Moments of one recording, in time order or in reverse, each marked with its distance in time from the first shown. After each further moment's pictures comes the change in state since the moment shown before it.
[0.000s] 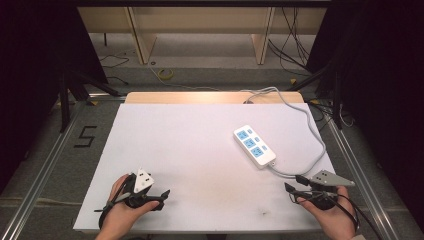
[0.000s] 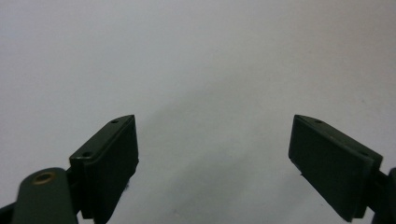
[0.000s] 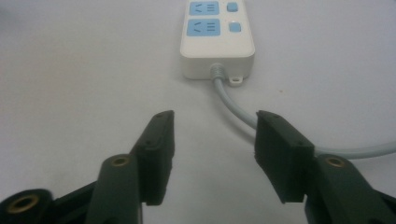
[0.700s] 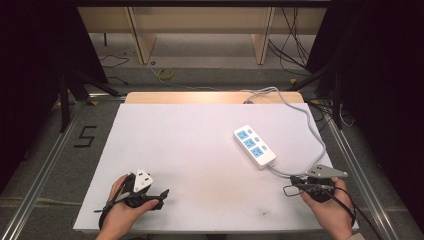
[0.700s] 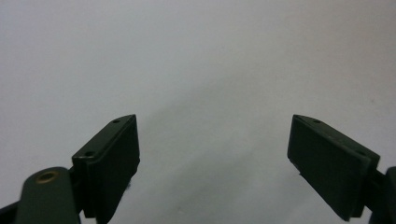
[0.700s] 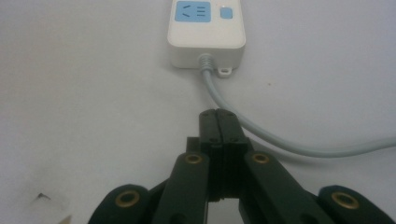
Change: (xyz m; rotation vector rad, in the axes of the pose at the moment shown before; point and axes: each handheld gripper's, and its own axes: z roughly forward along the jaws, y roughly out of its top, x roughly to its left) left arm 0.002 -0.001 0.001 0.009 0.013 -0.015; right arm 0.001 0.019 0.002 0.119 -0.053 -0.039
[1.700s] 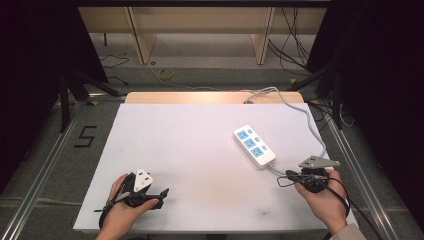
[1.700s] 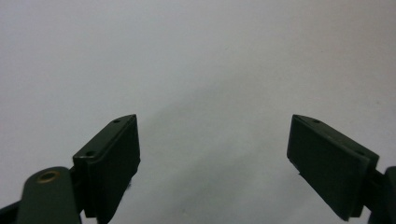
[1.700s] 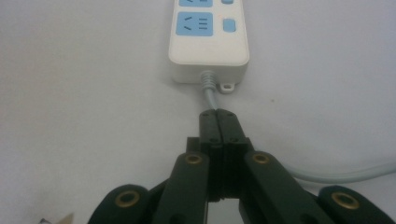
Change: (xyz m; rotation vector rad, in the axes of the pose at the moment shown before) left arm 0.000 0.001 0.000 -0.003 0.008 0.007; right arm 0.001 0.023 0.009 0.044 0.005 0.002
